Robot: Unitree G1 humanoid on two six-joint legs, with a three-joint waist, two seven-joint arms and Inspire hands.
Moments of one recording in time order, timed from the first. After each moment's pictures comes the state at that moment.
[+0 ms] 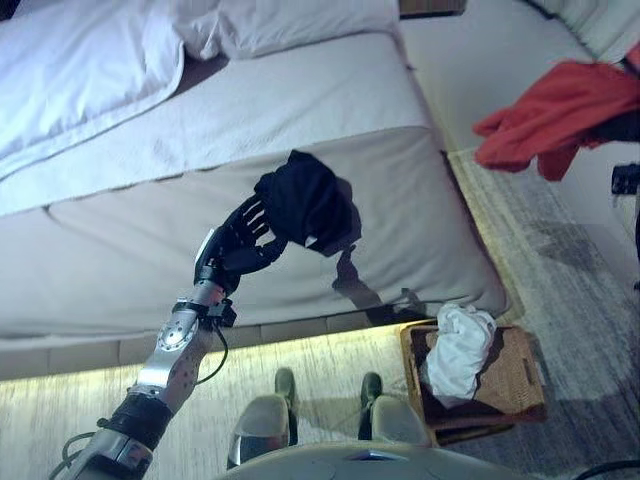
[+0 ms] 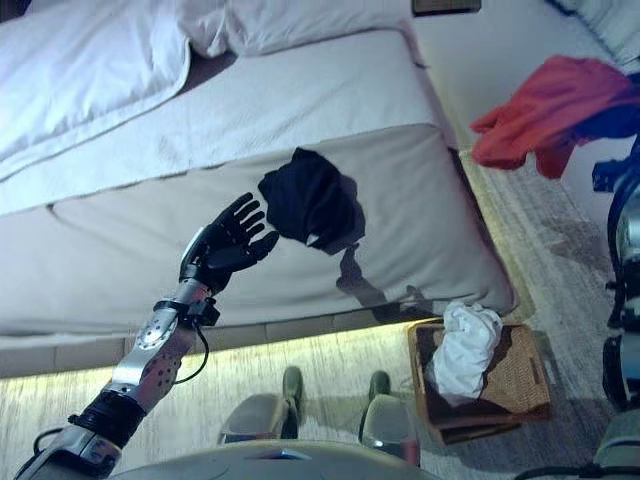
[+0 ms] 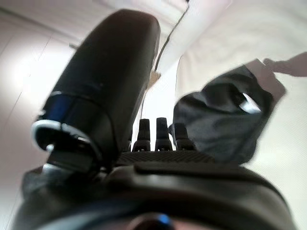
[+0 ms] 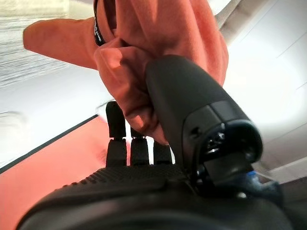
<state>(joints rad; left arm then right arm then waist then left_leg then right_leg) -0.07 0.49 -0.31 0.25 -0.74 -0.26 -0.03 -0.59 -1.01 0.03 0.60 0.22 0.18 -0.25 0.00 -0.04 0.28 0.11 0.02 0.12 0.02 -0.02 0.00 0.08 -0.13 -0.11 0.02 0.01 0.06</state>
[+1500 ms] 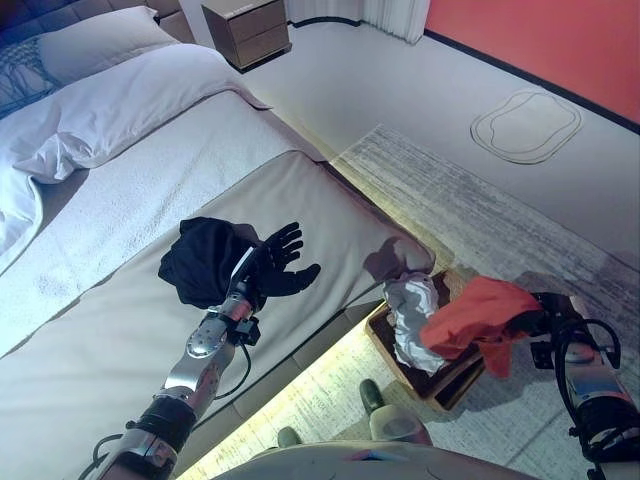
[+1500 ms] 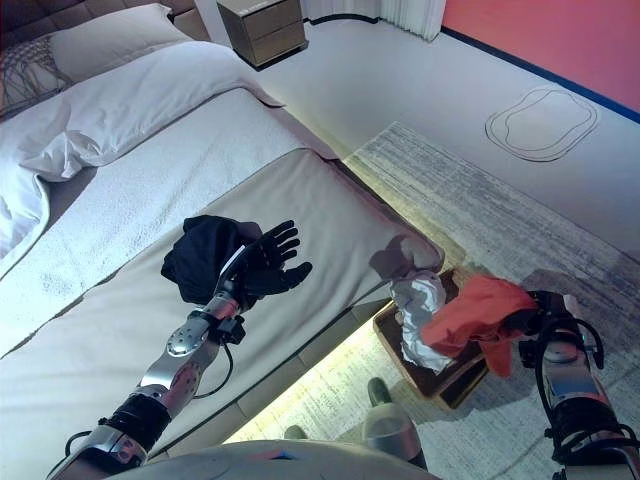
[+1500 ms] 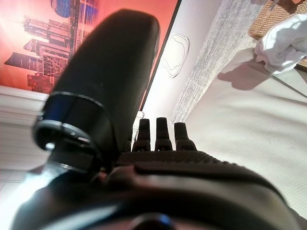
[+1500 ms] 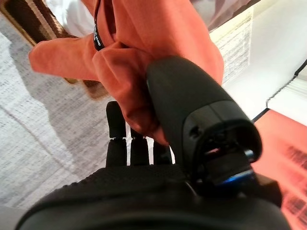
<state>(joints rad) -0.09 0.39 -0.36 0.34 -0.59 -0.22 -0.12 -0.09 -0.68 0.01 0.71 0.12 0.20 -0.20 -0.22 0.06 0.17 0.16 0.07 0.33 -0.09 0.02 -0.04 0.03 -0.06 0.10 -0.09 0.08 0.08</state>
